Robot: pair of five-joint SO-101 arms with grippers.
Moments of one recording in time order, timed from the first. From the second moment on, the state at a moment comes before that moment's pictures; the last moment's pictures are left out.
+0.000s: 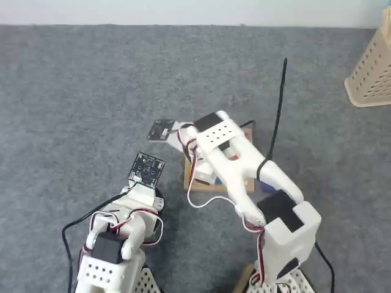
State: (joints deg) left arm 9.0 -103.4 97.6 72.0 -0.7; right arm -37.1 14.6 9.6 75.2 39.4
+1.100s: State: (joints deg) left arm 9.0 -103.4 97.6 72.0 -0.7; right arm -40.0 14.6 9.6 76.4 43.9
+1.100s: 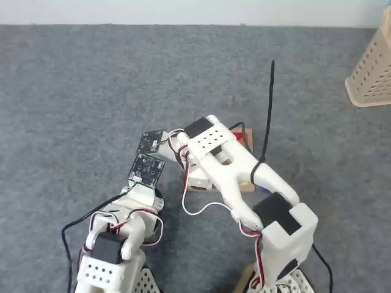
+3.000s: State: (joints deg) left arm 9.0 -103.4 97.6 72.0 -0.7; right arm -9.9 -4.6 33.0 64.1 11.5
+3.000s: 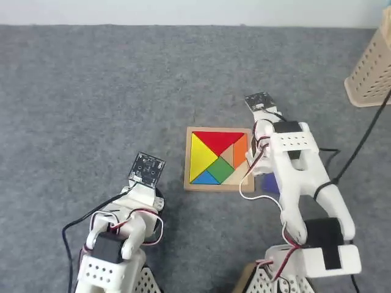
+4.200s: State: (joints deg) left arm 9.0 -103.4 97.6 72.0 -0.7; right arm -9.9 -4.6 36.1 61.6 12.1
